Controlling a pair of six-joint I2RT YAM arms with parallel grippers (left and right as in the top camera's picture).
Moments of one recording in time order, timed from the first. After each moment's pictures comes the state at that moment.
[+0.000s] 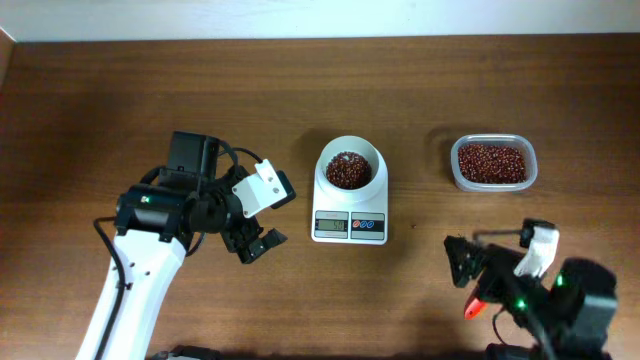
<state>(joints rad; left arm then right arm) -0.16 1.25 1.15 -1.10 0.47 0.84 -0.14 0.38 0.60 -0.82 -0.51 0.38</state>
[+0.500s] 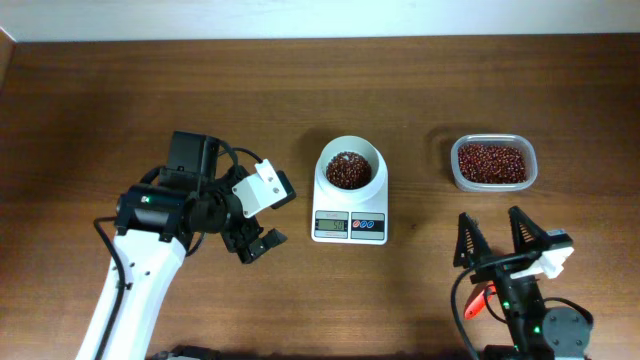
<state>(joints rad) -0.16 1.25 1.15 -1.10 0.47 0.84 -0.05 0.02 0.14 -0.06 -0.26 0.35</state>
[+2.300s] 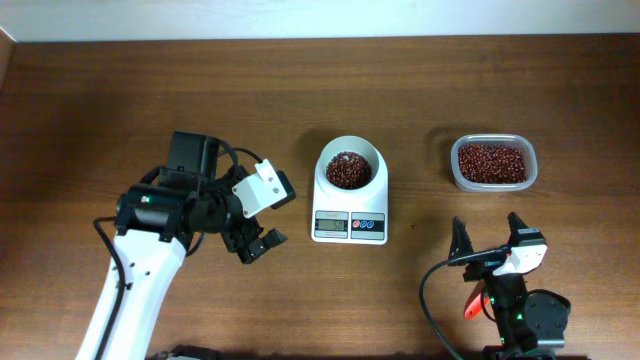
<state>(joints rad) -0.16 1.25 1.15 -1.10 0.47 0.84 -0.01 0.02 0.01 -0.07 -0.13 0.09</state>
